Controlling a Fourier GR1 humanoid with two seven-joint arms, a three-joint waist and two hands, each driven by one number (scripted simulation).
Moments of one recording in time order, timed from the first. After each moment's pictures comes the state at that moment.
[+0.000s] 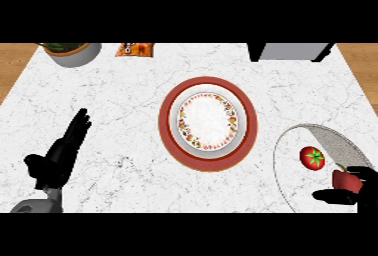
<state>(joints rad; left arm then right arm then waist) -0.04 0.30 -0.03 -1.33 0.12 0.01 -0.15 0.12 -0.20 -0.18 -1.47 0.91 -0.27 0.73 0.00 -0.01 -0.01</state>
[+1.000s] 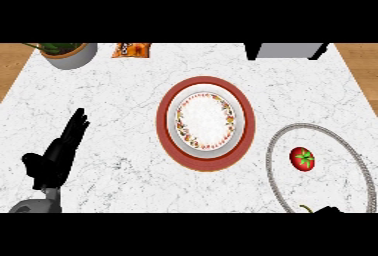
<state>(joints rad) -0.04 0.28 0.01 -1.34 0.10 0.00 -0.13 0.61 -0.10 0.21 -1.94 1.15 -0.34 0.53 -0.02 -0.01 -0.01</state>
